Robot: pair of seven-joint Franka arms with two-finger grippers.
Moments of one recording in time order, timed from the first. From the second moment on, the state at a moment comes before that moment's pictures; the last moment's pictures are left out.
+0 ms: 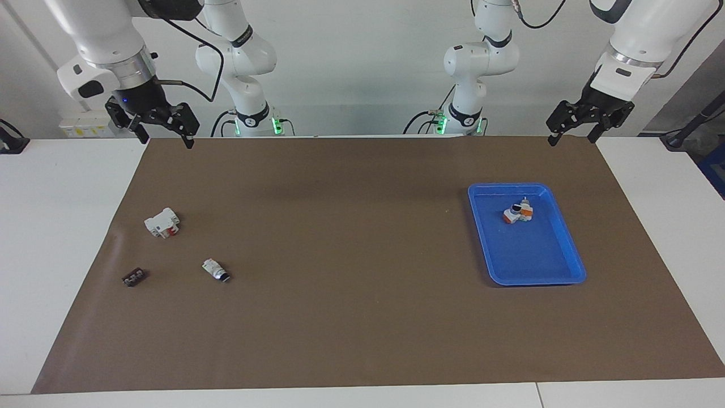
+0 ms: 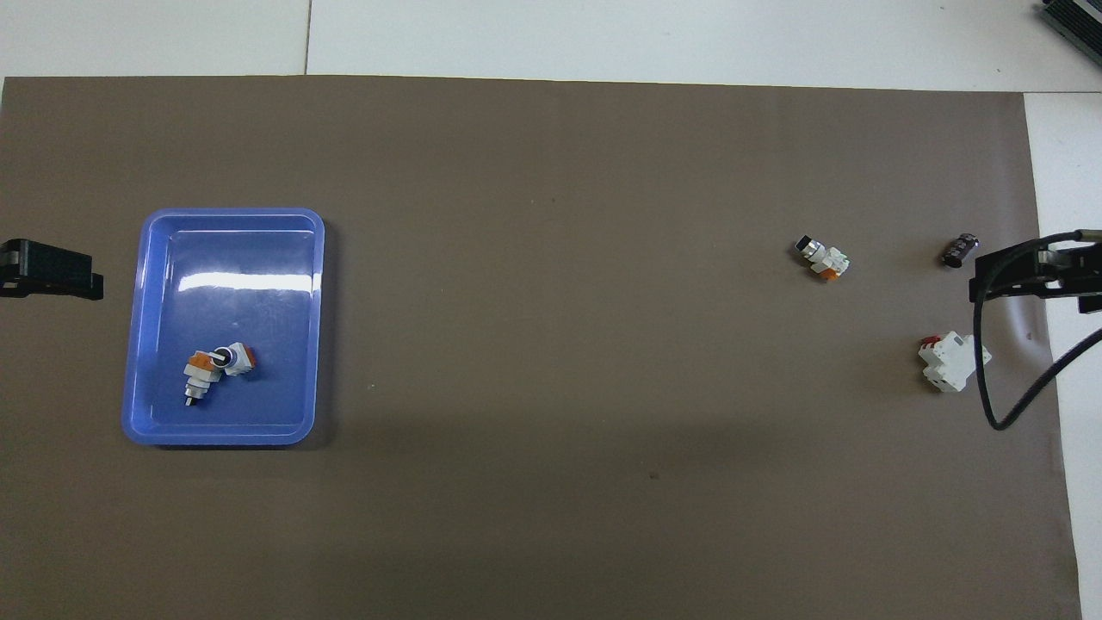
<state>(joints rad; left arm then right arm) 0.05 -0.07 -0.07 -1.59 -0.02 1.54 -0.05 0.04 -0.02 -0.04 -1.53 -0.05 1.48 0.13</state>
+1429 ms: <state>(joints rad) -0.06 -0.07 -0.01 -1.60 -0.02 1.54 -0.04 0.02 0.17 -0.04 -1.83 0.10 2.14 -0.28</state>
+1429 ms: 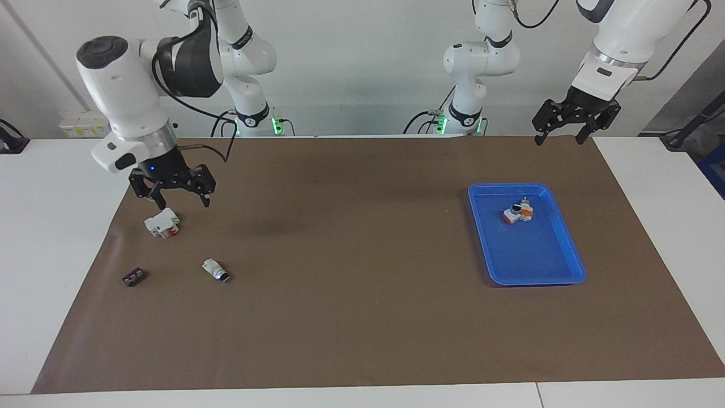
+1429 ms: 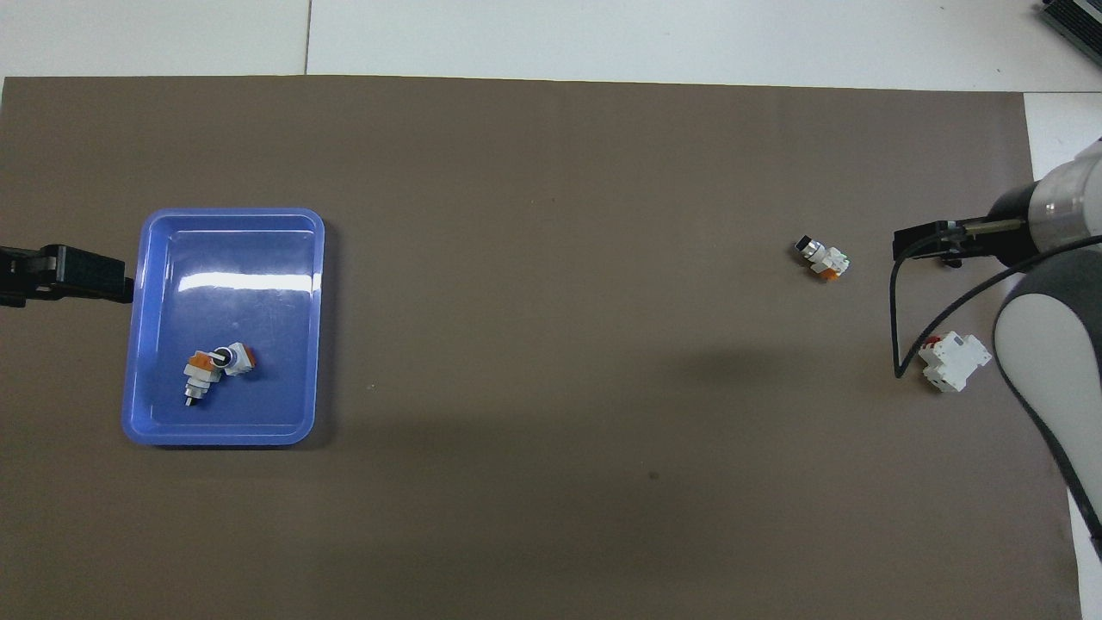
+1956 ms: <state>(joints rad) -0.06 -0.07 0.00 -1.60 -0.02 1.54 -0.04 -0.03 0.32 -0.05 -1.99 0.33 2.46 -1.12</state>
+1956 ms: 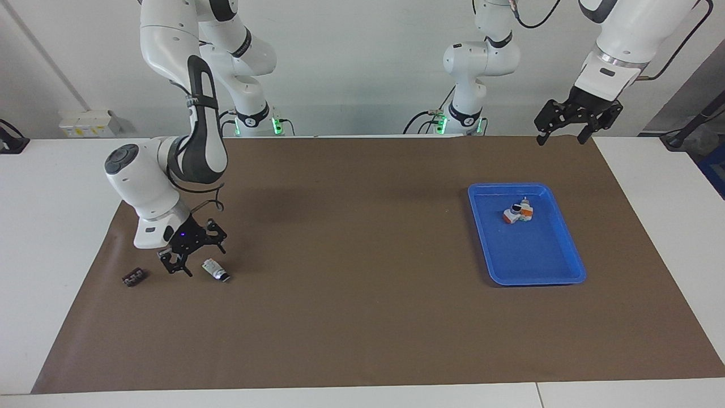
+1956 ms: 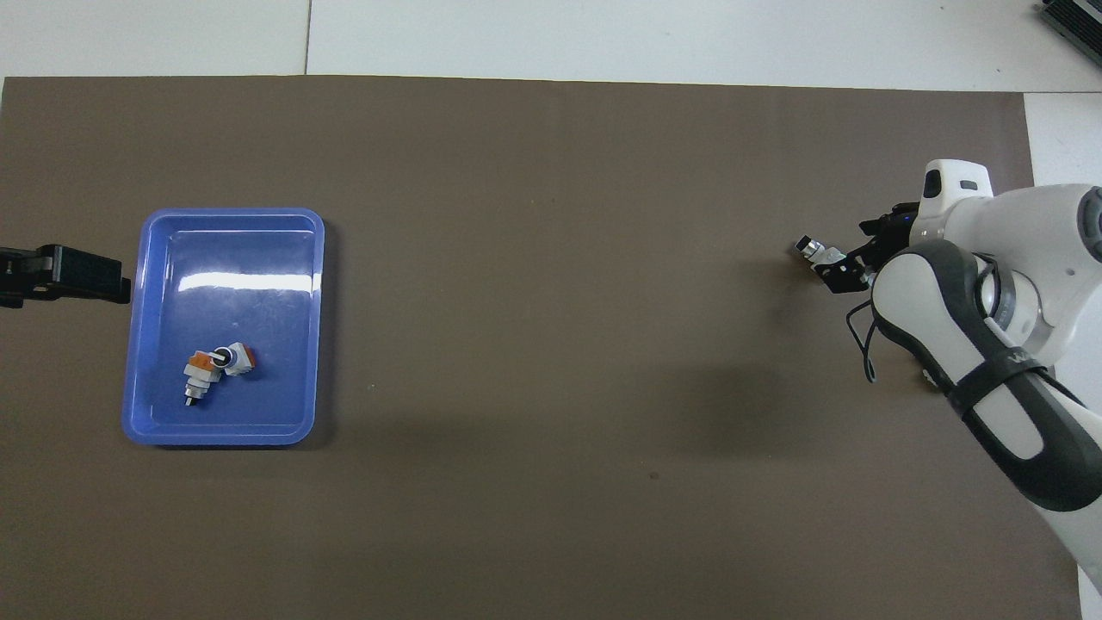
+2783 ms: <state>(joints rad) -0.06 -0.07 0.00 -1.60 -0.02 1.53 -0.04 -0.04 0.35 -0.04 -2.03 0.37 2.53 -1.21</state>
